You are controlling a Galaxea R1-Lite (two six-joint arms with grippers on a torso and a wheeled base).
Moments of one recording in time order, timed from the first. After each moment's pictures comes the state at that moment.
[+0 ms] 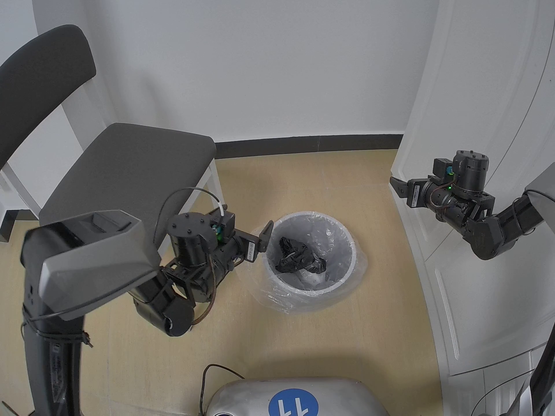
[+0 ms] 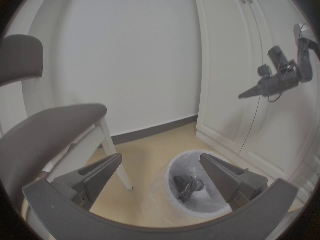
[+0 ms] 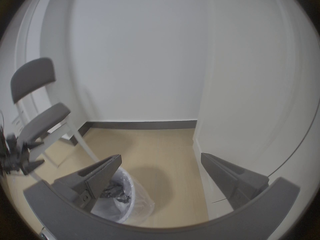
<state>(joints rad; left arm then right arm) -0.50 2.34 -0.93 -1.39 0.11 0.15 0.20 2.04 -1.04 -0.88 -0.10 0.01</state>
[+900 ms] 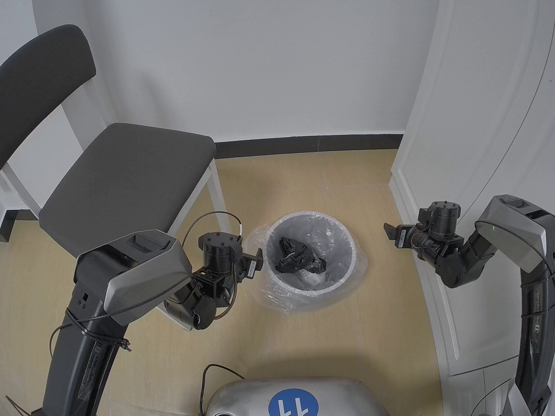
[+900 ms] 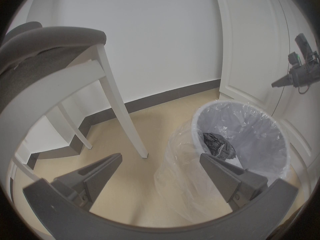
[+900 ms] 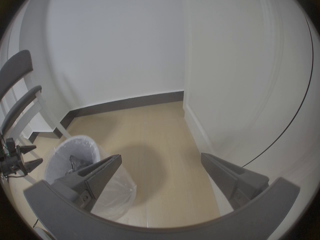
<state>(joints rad) -0.46 2.62 -1.25 -1.11 0.31 0.14 0.13 2.41 -1.10 -1.03 -0.10 0.10</state>
